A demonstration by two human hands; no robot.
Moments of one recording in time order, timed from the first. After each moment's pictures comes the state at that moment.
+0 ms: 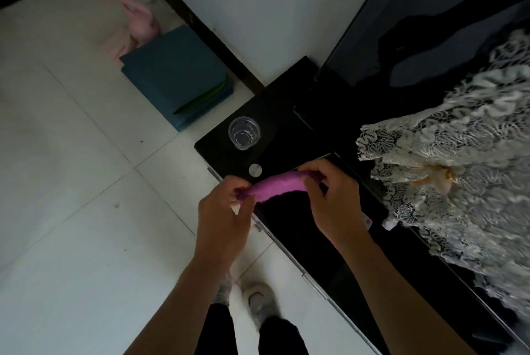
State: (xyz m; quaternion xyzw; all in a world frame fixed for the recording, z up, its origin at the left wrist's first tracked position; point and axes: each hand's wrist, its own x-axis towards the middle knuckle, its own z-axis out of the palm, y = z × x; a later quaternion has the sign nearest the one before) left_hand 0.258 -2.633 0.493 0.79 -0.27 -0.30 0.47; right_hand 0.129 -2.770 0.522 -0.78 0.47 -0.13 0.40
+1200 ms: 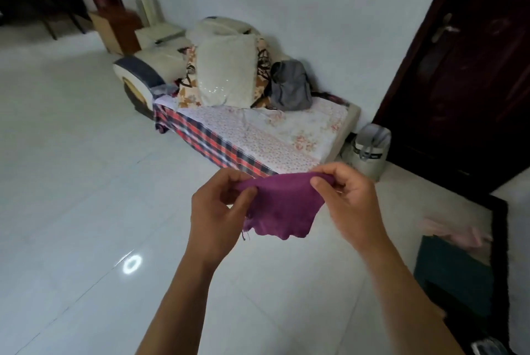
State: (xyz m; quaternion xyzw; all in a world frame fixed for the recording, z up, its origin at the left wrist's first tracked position) left_hand 0.042 -2.071 1.002 0.78 0.16 0.30 0.53; right_hand 0.158 -2.255 1.006 -0.74 -0.24 0.04 0.63
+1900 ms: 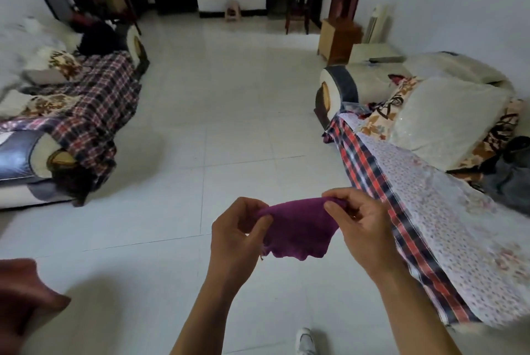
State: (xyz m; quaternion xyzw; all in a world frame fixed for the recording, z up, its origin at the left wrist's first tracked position) left_hand -0.140 -1.841 0.974 0.63 0.49 0.44 0.42; right_hand 0.064 -1.891 0.987 -0.63 -0.49 0.27 0.54
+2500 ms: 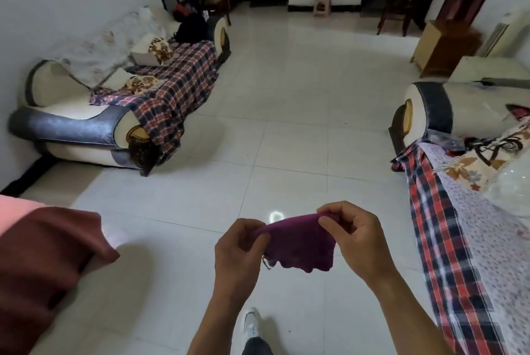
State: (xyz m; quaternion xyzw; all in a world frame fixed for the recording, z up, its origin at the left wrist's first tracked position) left_hand -0.095 -1.746 0.946 0.47 0.63 0.50 0.37; right_hand 0.113 -1.712 0.961 -0.55 -0.58 0.40 0.45
